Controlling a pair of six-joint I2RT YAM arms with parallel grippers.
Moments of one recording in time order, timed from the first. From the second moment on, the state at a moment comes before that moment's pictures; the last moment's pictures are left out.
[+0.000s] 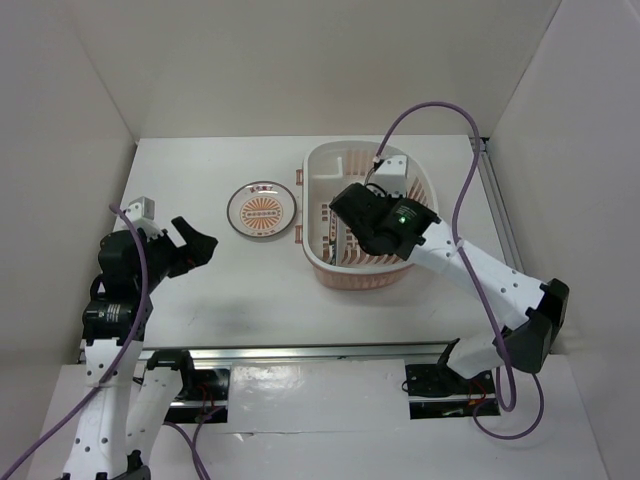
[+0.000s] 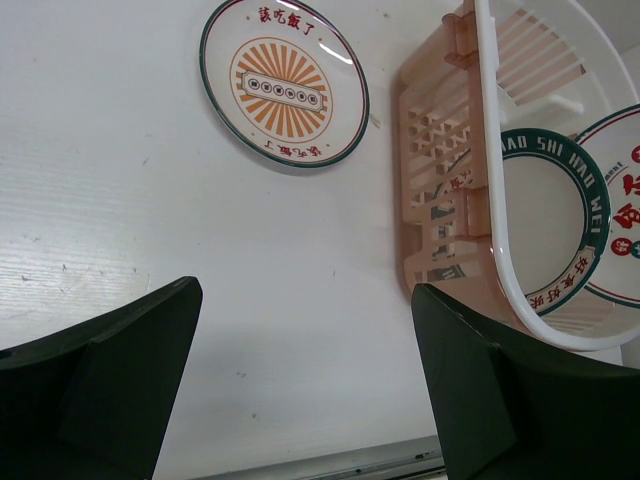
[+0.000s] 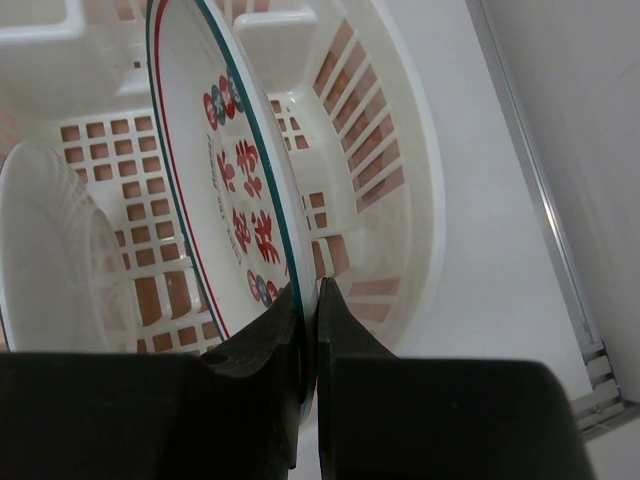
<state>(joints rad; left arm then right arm) 0.05 0.61 0.83 -0.64 0.23 -0.47 0.87 1.42 1.47 -1.07 1.02 0.71</state>
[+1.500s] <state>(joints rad) 0.04 0.59 0.83 -0.64 0.22 -0.47 0.93 1.54 1.35 -1.02 0.99 0.87</state>
